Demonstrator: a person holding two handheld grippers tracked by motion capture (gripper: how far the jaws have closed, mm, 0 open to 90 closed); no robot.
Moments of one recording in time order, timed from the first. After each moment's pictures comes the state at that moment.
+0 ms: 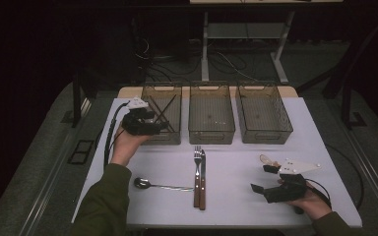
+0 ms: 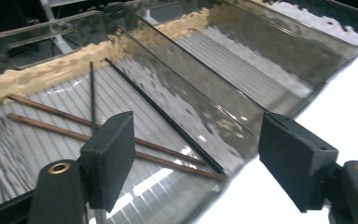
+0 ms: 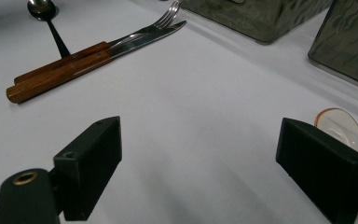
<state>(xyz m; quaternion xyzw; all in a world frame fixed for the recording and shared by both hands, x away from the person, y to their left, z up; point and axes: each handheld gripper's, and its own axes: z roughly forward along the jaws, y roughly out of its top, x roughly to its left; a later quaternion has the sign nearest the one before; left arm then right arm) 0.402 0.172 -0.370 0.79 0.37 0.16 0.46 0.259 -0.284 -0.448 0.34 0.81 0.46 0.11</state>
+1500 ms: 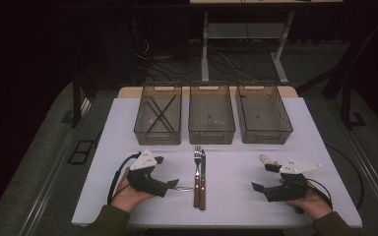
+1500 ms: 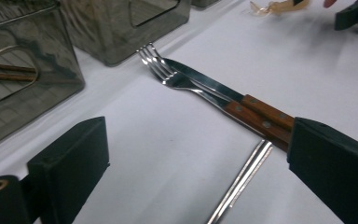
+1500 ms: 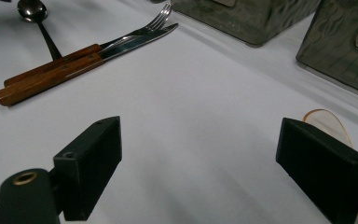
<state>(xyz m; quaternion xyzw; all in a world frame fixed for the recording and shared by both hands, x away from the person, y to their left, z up) 0.279 0.153 -0.427 0.83 0.27 0.11 0.47 0.258 -0.286 -0.446 0.35 0.81 0.46 0.13</state>
